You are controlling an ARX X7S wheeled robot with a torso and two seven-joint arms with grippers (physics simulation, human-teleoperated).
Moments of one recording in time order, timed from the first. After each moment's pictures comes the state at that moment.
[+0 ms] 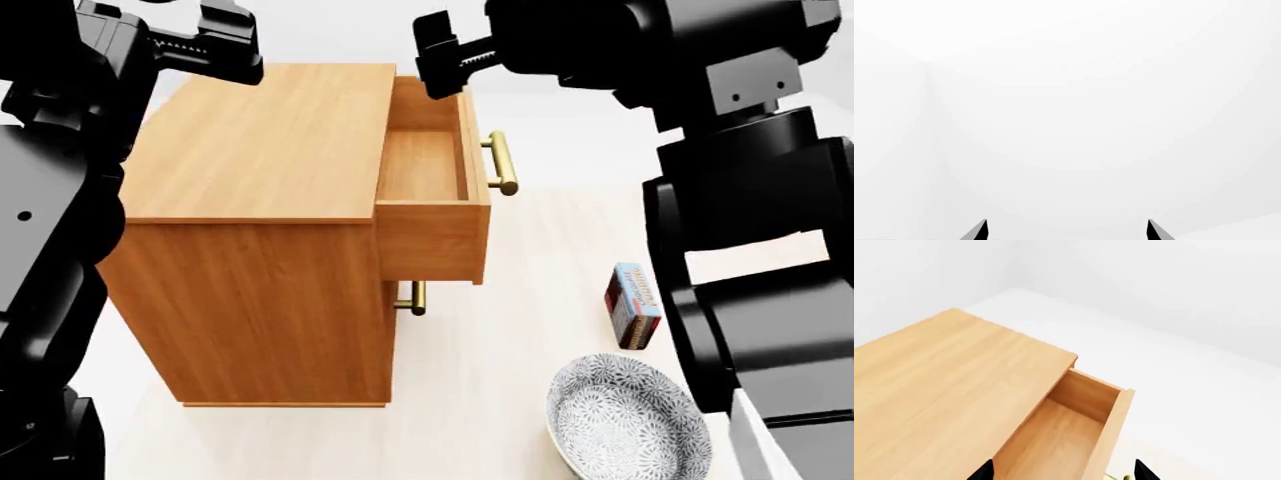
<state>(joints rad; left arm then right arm) -1.06 -0.39 0.16 0.40 -0.26 -0.94 -0.10 1.68 0.04 -0.40 0.68 0.36 1.19 -0.25</state>
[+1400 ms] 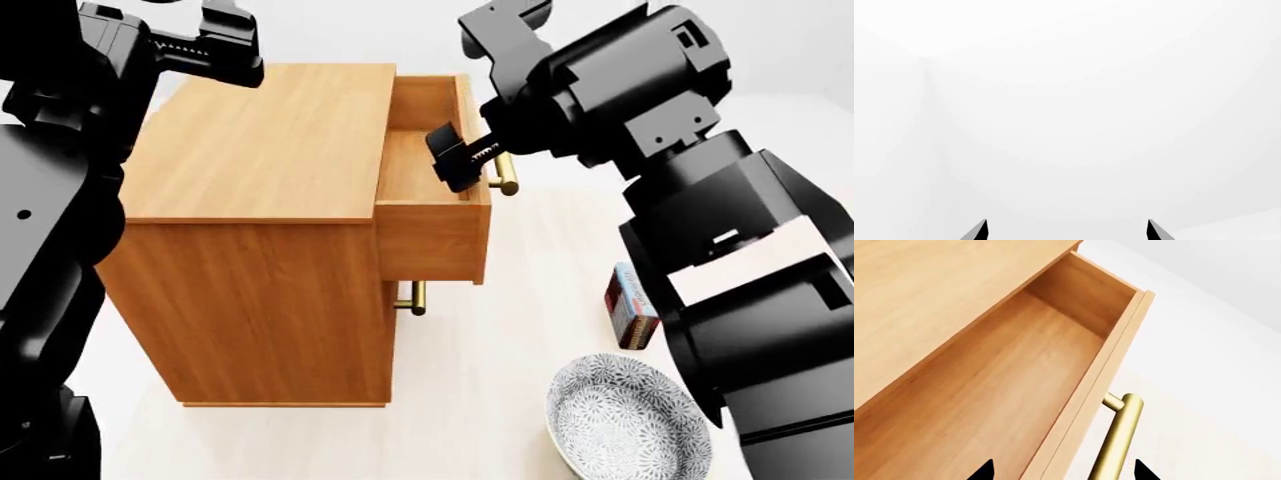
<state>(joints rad) -1.06 -0.39 0.17 0.40 -0.28 -0.96 -0.11 1.67 0.05 -0.80 0.86 0.48 1.15 -0.30</state>
